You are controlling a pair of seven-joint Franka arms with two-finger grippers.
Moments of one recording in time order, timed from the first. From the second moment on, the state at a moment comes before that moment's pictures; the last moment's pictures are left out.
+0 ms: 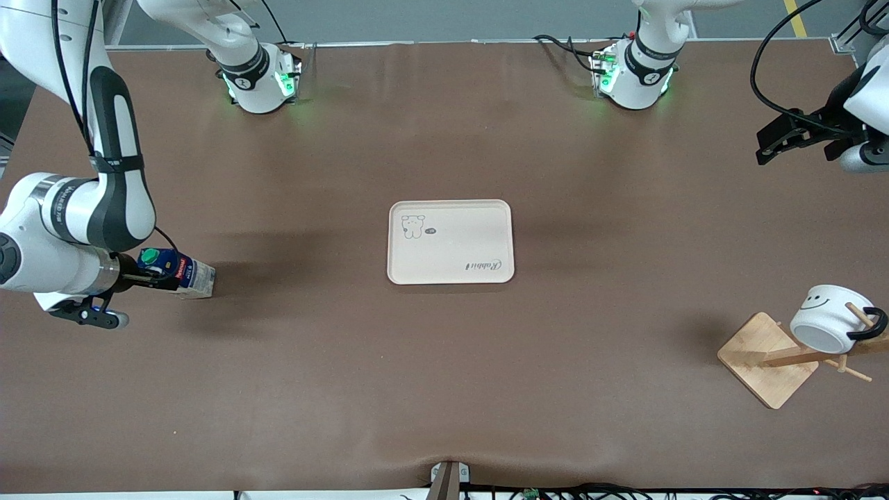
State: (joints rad) left arm 0.02 -0.02 -0.11 -1.50 0.04 1.43 -0.12; right arm 0.24 0.45 -0.40 -1.74 0.10 1.97 0.05
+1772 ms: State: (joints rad) left arm 0.02 -0.09 -0.10 -1.59 0.02 1.47 -0.12; right arm -0.10 0.36 -0.06 -1.31 0.10 1.62 0.00
